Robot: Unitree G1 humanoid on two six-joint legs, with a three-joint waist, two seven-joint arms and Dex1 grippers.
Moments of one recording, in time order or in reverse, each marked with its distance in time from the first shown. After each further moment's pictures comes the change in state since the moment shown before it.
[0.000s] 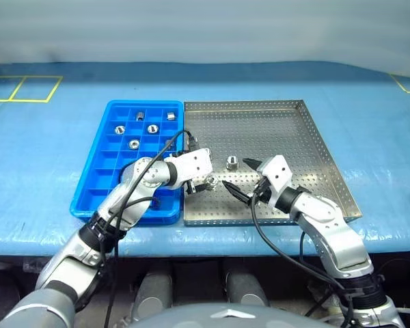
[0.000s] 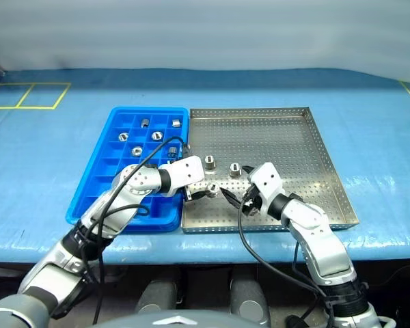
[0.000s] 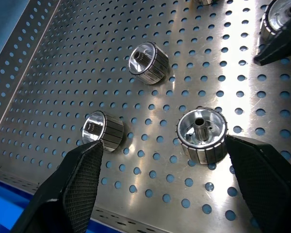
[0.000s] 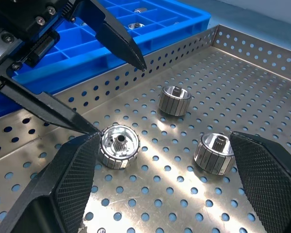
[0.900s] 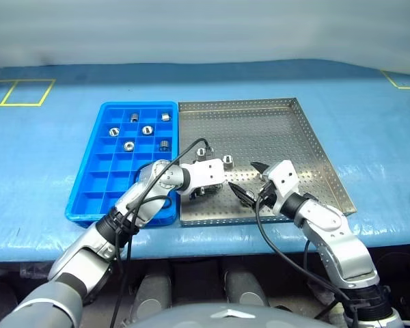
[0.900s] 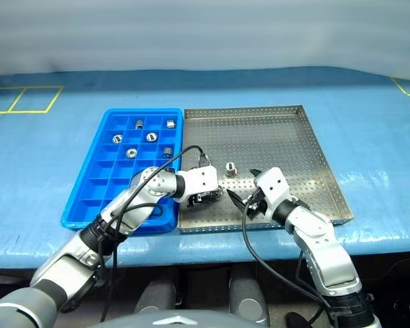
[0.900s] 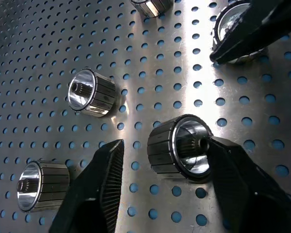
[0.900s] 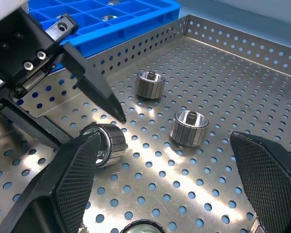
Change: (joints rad) left arm -0.027 -0.042 -0.082 0.109 -0.014 -0.071 -0.082; right arm 0.052 0.001 -0.026 -0.038 -0.006 0.000 -0.054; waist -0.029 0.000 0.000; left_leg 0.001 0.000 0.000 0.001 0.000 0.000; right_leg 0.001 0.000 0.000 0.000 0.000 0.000
